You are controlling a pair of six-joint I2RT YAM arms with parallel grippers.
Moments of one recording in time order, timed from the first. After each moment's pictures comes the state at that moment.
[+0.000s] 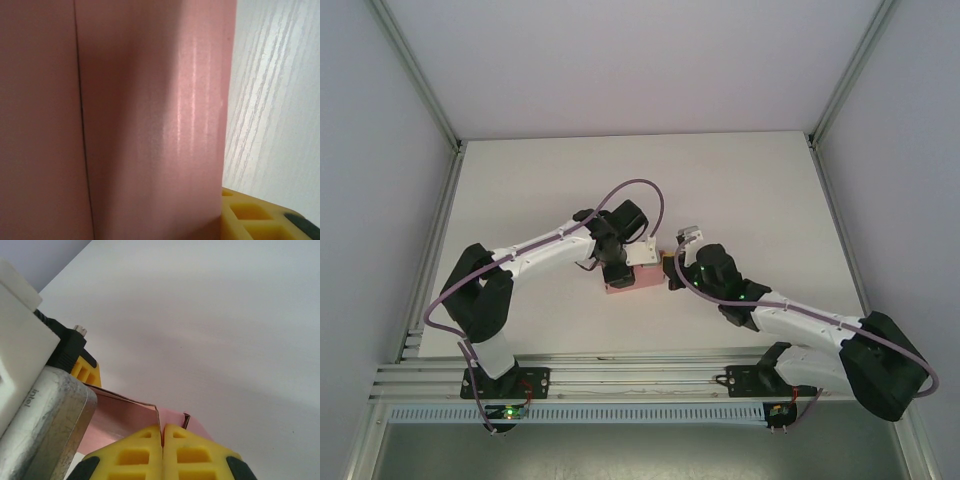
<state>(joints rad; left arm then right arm) -0.73 1.74 1.30 -0.88 0.17 0.58 0.74 1.15 0.42 0.26 0.00 0.41</state>
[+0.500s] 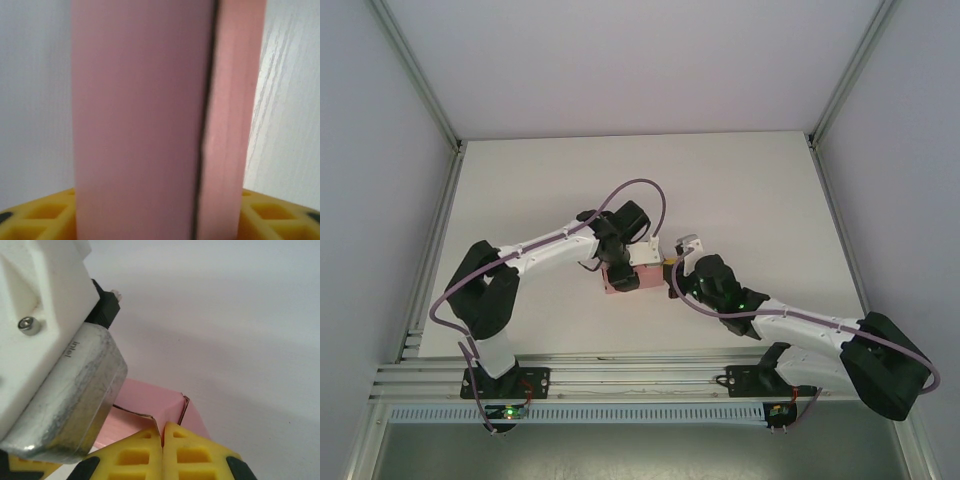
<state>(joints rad) -0.73 1.77 1.30 -0.84 0.21 0.56 0.80 1.13 0.36 0.32 0.06 0.39</state>
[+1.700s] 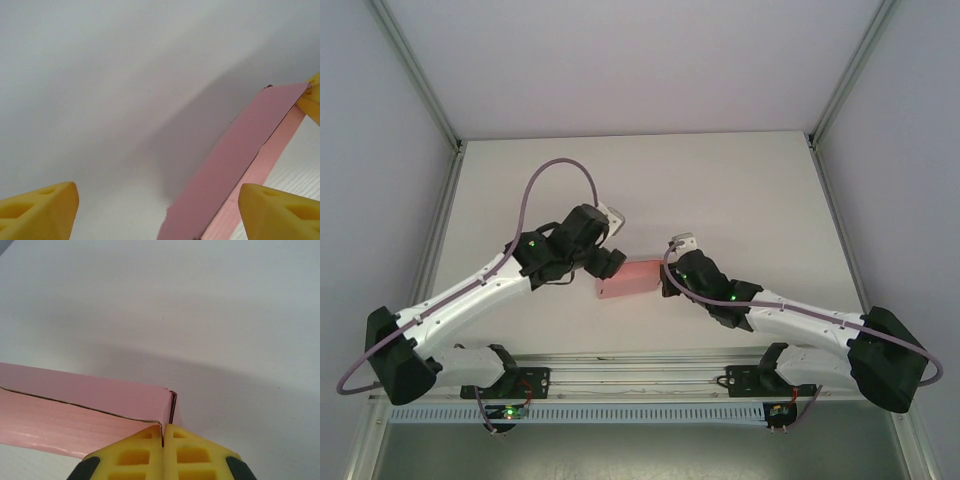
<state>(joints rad) -0.77 1.24 1.10 -0.74 -0.15 -0.11 0.88 1.16 0.53 -0.01 0.21 0.53</state>
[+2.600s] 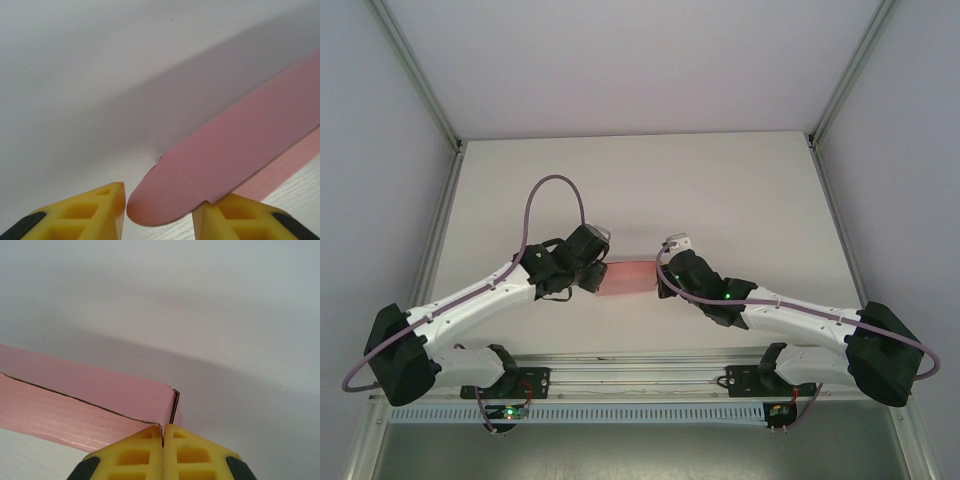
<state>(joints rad) -0.77 1.25 0.95 -0.76 -0.18 -0.32 0.92 1.19 0.58 -0.07 0.25 0.52</state>
